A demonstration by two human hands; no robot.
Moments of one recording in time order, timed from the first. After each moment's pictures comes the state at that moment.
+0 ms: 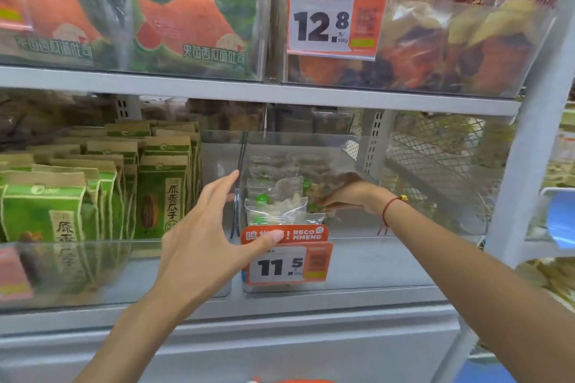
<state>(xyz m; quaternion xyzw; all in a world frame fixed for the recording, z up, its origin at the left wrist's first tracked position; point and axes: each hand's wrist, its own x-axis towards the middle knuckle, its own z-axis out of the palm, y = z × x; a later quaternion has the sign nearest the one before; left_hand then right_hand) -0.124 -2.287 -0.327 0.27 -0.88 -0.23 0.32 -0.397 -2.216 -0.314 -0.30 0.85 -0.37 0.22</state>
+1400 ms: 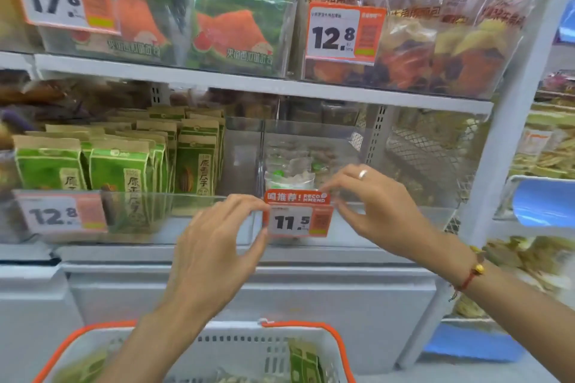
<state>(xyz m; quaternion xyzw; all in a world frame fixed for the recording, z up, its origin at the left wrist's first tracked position) -0.056 -2.242 -0.346 0.16 -0.88 -0.09 0.44 -0.252 -2.102 -0.292 -0.64 0.70 -0.20 -0.26</state>
